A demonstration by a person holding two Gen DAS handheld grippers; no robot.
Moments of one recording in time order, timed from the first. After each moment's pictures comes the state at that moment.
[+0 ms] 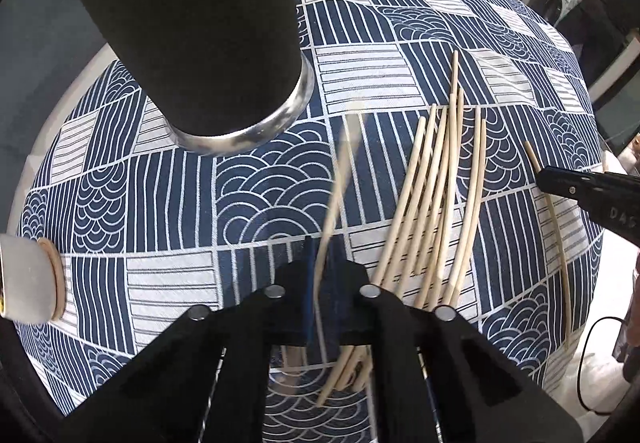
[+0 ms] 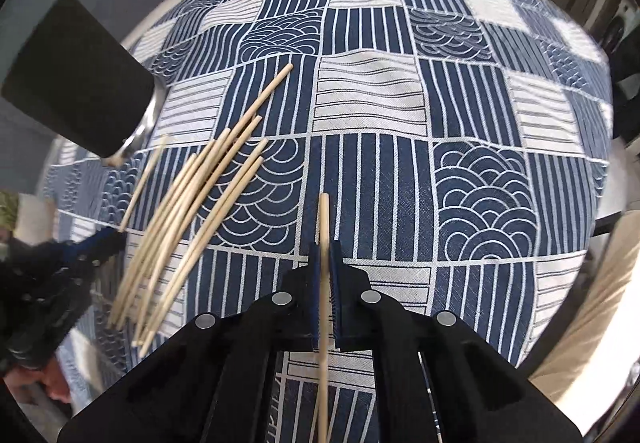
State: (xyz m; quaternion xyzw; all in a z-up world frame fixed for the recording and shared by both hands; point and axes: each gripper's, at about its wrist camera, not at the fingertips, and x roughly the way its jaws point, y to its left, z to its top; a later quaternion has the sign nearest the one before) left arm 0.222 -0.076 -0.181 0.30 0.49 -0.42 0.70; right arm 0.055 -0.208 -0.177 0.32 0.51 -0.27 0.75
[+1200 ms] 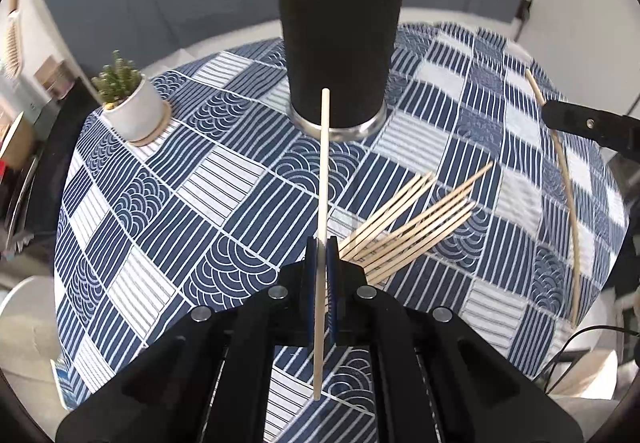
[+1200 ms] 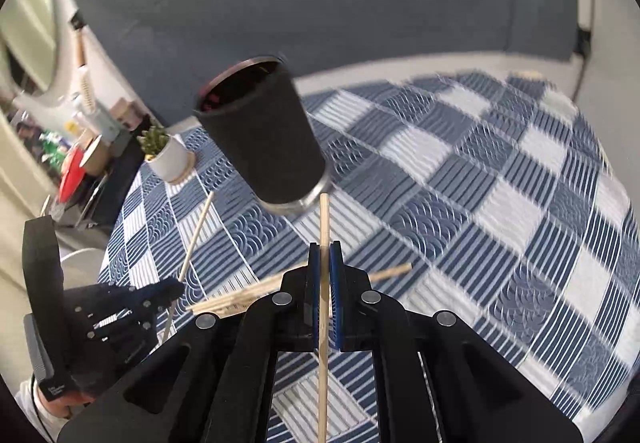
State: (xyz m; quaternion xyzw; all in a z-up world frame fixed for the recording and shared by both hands) left arm 0.135 -0.047 -0.101 0.11 0.50 -0.16 0.85; right arm 0.123 -0.249 -0.051 0.12 0.44 0.04 0.89
